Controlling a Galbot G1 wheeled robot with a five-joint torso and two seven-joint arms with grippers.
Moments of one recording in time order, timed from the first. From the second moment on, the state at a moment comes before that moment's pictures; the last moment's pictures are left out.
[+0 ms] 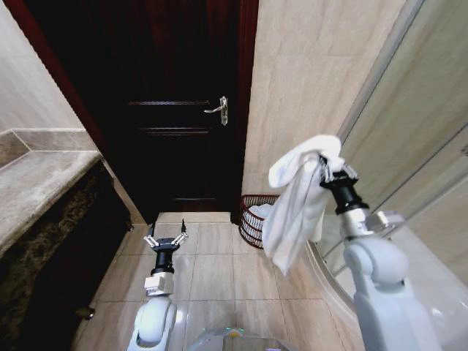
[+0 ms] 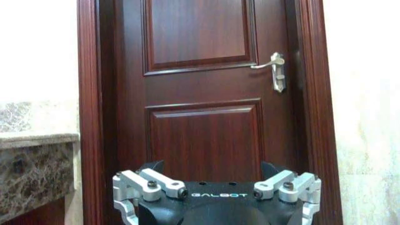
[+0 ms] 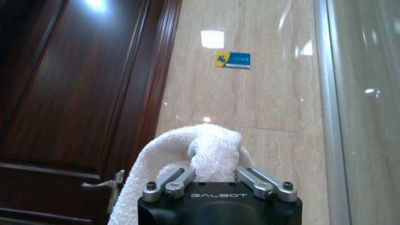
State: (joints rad) left arm 1.63 -1.57 -0.58 -2.04 0.05 -0.29 -0.11; right arm -1.05 1.19 0.66 2.24 0.34 -0.19 -0.02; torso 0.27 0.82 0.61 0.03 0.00
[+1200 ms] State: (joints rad) left arm 1.66 -1.59 -0.59 -2.03 0.00 -0.35 -0.08; right arm -0.18 1.08 0.37 1.62 0.47 -0.29 0.03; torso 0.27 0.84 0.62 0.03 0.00
